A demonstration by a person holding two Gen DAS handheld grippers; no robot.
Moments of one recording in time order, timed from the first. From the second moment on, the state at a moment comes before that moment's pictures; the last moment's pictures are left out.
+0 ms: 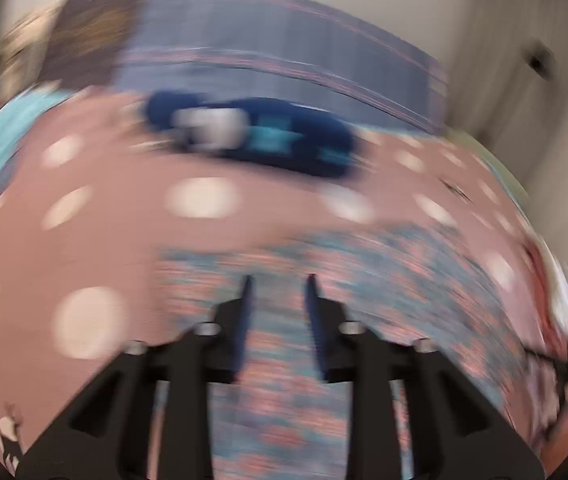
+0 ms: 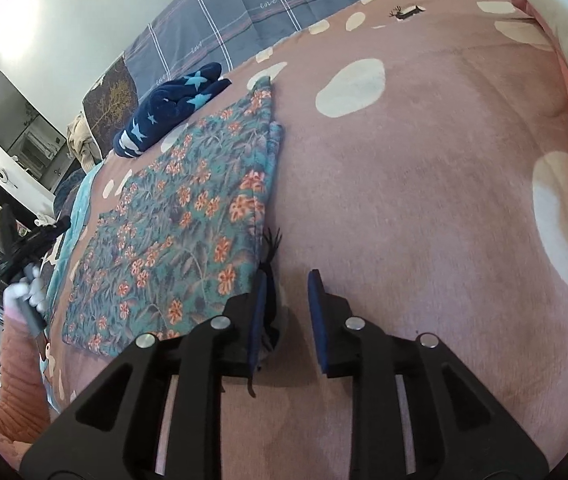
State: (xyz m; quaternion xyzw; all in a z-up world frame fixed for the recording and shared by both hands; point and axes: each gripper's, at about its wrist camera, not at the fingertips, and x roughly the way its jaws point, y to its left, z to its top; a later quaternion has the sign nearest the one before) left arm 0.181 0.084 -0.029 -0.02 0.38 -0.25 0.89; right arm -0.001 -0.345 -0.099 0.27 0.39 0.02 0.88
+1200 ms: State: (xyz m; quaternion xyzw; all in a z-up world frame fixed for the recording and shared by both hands) left arm 0.026 -0.203 -0.075 0.20 0.37 -0.39 0.82; right arm 0.030 -0.445 -0.064 0.35 0.31 0.05 0.88
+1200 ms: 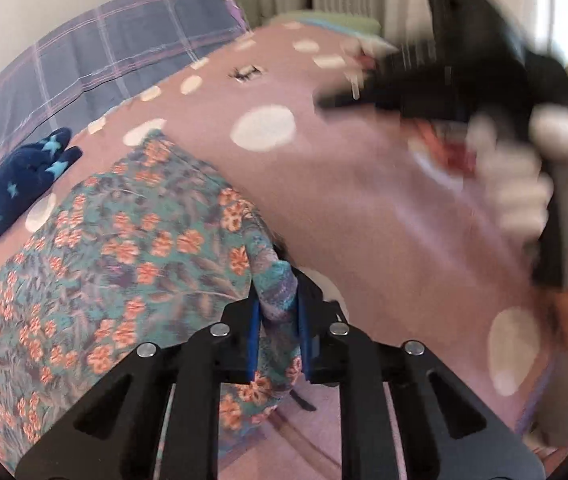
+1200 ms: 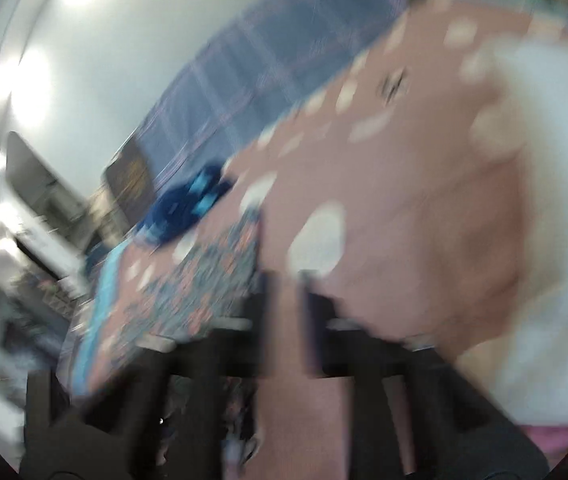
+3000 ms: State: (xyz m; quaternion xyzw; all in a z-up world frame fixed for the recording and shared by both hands) left arm 0.013 -0.228 -0.117 0.14 0.45 -0.52 0.72; right arm 0.138 -0.374 -0.098 0.22 0.47 0.11 0.85
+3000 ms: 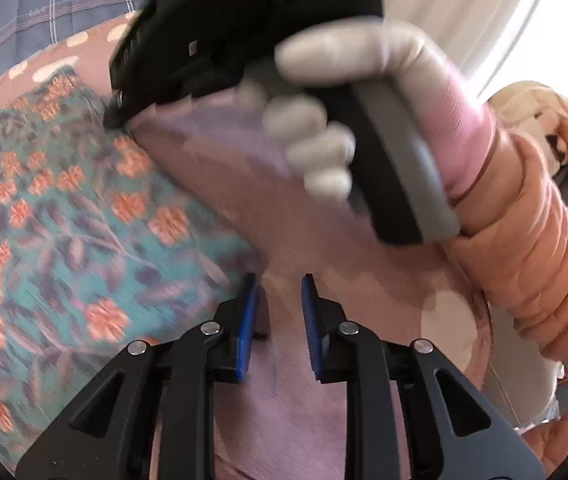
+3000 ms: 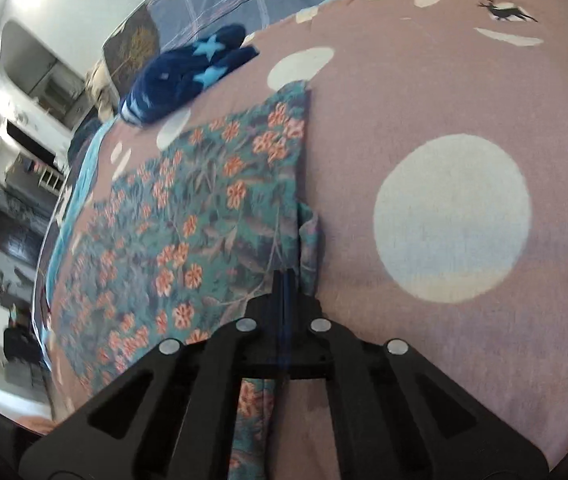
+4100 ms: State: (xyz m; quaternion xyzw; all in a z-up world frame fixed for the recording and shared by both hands) left arm 0.017 0.196 -0.091 -0.14 0.38 -0.20 0.89; right arm 0.193 0.006 -0.016 -0.03 0.45 0.25 0.86
